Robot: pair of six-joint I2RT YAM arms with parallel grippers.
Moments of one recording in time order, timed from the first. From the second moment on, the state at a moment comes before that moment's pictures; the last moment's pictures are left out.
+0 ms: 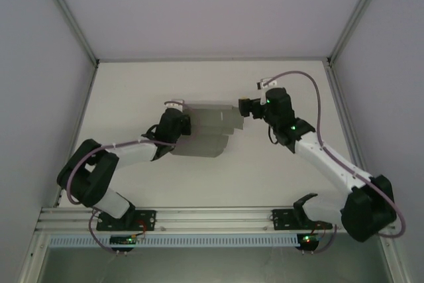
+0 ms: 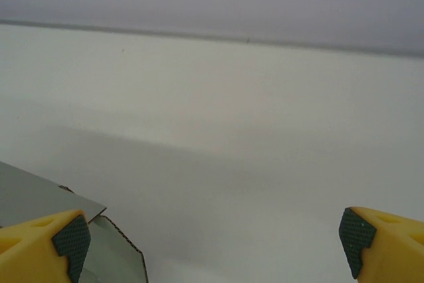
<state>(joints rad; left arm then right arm) -0.62 1.52 0.67 0.31 -0.28 -0.41 0.48 1.25 0.91 -0.16 0.17 0.20</state>
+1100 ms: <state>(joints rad) -0.60 1.49 0.65 0.13 -0.31 -0.41 0.58 1.48 0.98 -0.25 -0.14 -0.15</state>
